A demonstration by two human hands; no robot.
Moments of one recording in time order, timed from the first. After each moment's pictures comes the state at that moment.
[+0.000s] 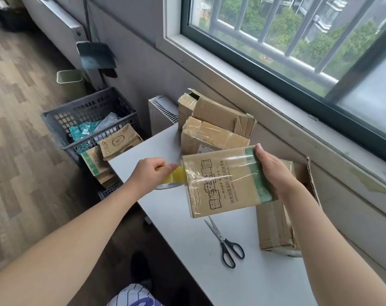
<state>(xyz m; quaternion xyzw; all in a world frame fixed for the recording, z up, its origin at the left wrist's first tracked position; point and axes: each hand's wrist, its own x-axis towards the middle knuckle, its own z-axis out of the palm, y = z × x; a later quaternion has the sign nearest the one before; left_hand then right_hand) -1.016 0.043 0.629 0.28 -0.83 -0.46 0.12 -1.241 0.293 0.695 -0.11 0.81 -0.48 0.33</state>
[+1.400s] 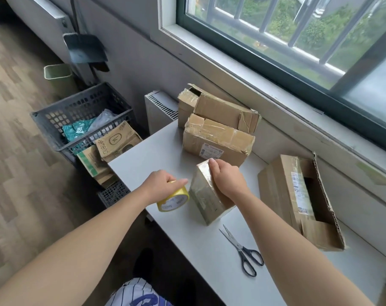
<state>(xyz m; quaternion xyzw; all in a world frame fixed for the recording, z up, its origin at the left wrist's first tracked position) -1.025 0.035 0.599 0.29 -0.84 -0.44 -0.08 -1.176 0.200 0.626 -0.28 0.92 -0.20 0.19</state>
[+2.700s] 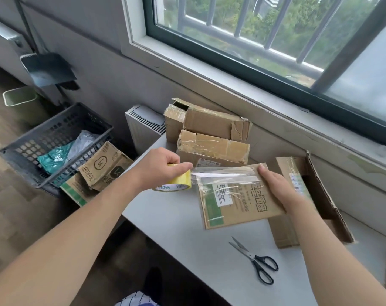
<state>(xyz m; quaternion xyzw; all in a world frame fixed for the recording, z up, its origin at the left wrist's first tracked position) -1.084 -0.035 0.691 0.11 -0.89 -0.45 0.00 -1.232 0.285 0.660 0.02 0.81 -0.50 0.31</state>
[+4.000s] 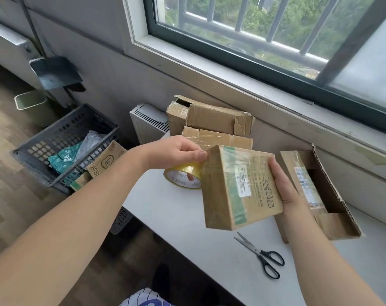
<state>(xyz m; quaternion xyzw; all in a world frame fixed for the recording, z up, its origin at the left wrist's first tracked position) -1.106 -0.029 0.739 -0.05 -0.83 -0.51 -0.19 -1.206 0.273 0.661 0.07 0.55 -0.74 0.39</state>
